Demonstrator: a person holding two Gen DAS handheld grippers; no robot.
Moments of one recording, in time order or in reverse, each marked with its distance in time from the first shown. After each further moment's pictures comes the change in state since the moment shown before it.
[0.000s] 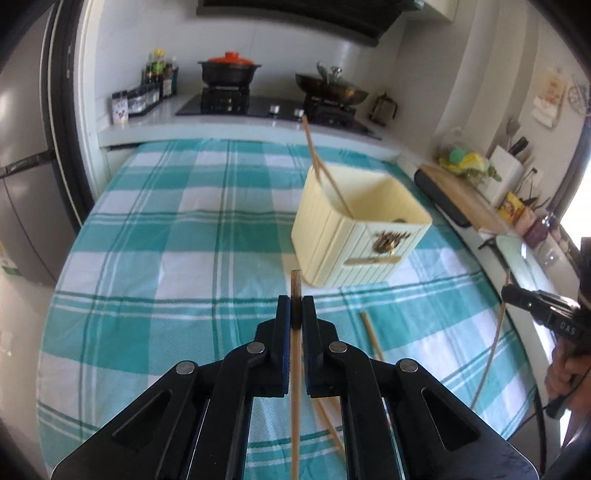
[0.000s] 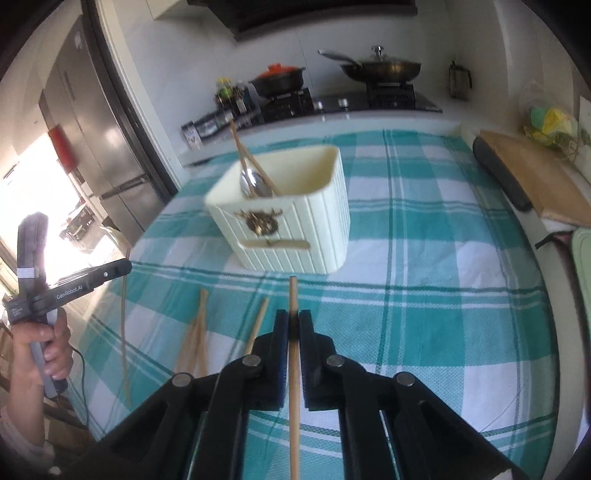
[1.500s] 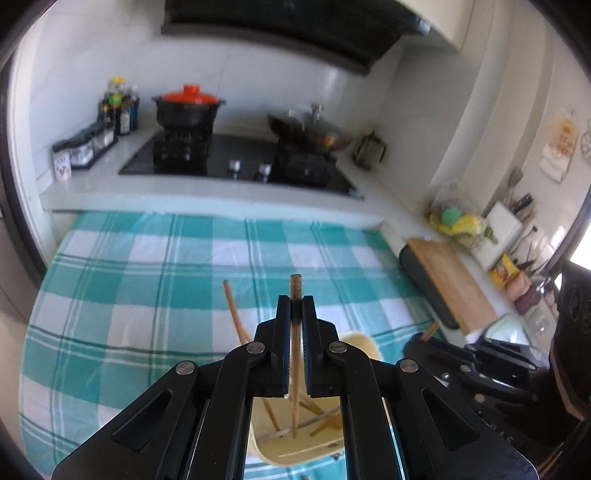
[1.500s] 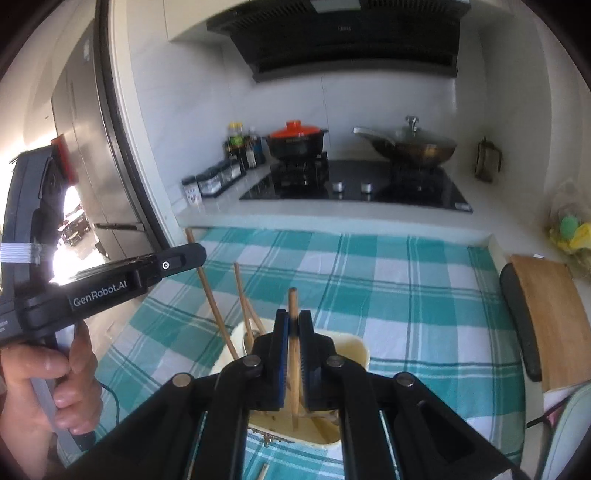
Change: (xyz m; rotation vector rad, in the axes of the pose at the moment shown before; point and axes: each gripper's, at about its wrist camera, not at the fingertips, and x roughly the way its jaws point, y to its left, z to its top) left arm 0.125 -0.044 0.176 -0.032 -0.016 -0.066; right arm 0.110 0.012 0.186 -0.072 -0.004 -0.015
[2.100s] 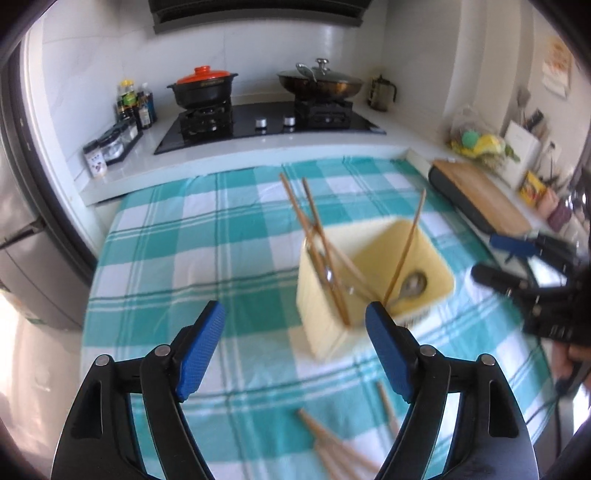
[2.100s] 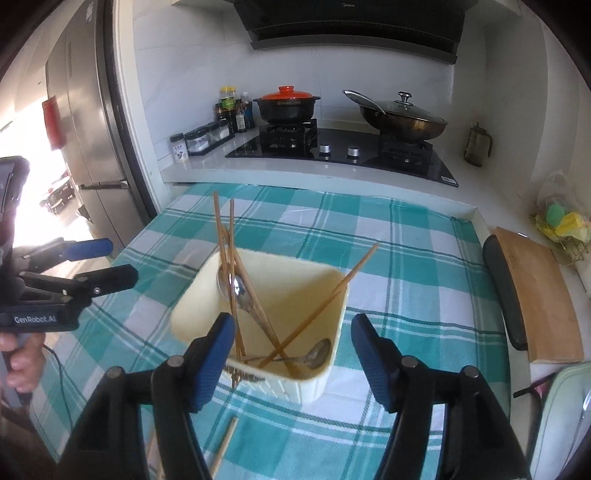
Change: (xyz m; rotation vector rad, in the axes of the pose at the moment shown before) left arm -0.071 0.009 -0.080 0.196 0.124 0.180; right arm -0.034 0.007 -0.064 -0.105 0.034 -0.118
